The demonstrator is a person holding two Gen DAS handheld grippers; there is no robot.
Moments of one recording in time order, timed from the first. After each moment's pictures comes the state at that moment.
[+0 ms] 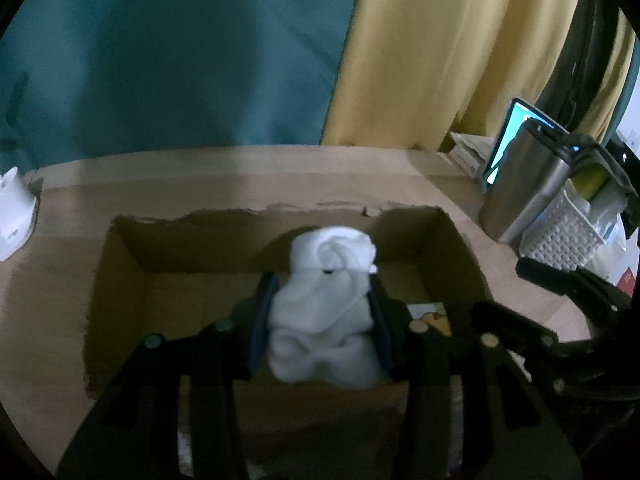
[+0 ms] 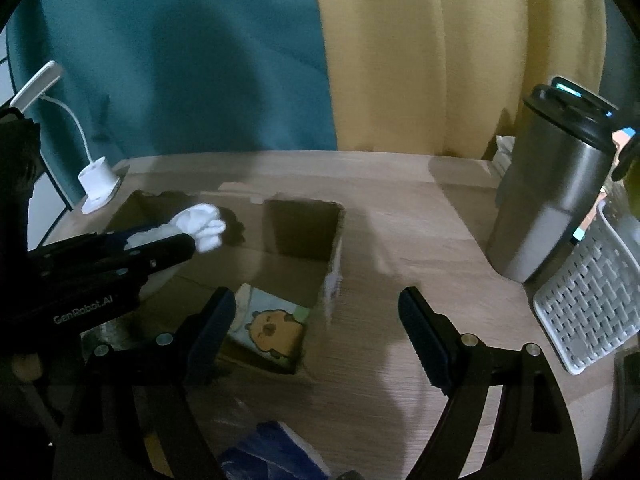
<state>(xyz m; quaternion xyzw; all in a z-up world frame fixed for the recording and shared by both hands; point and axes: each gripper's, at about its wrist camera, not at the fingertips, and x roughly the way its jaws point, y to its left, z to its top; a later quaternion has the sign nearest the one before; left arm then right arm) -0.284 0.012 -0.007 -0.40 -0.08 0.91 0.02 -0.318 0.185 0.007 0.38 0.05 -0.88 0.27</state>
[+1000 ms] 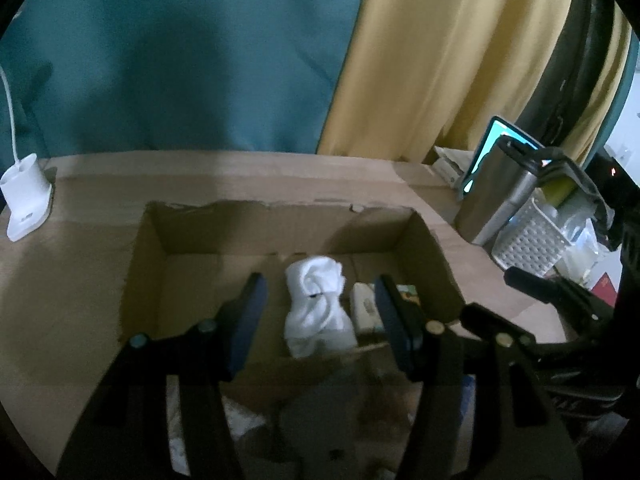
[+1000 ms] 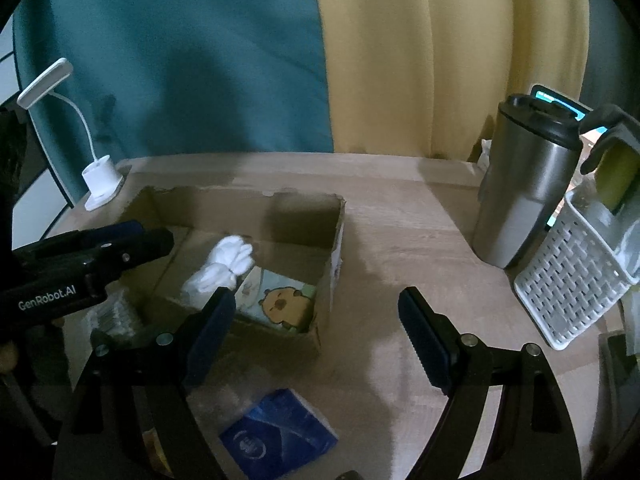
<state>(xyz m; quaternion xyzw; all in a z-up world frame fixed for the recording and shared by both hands) -0.241 0.009 0.018 -0.38 -0.10 0.92 0.03 -0.283 0.191 0.022 0.37 0.06 -0.89 0.26</state>
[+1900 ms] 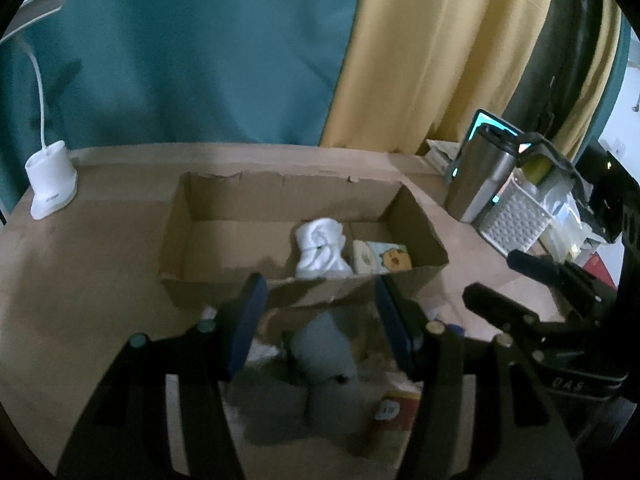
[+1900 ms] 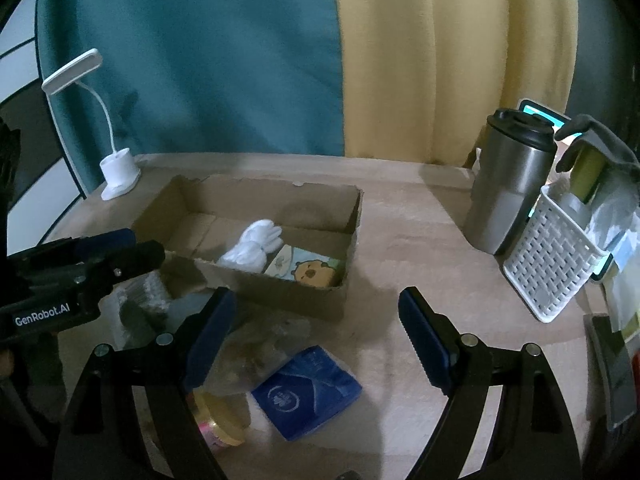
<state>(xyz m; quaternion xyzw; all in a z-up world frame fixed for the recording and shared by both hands) -0.178 0.007 0.023 -0.37 -0.10 0.92 0.02 -0.229 0.192 0.035 0.35 0.07 -0.90 0.26</state>
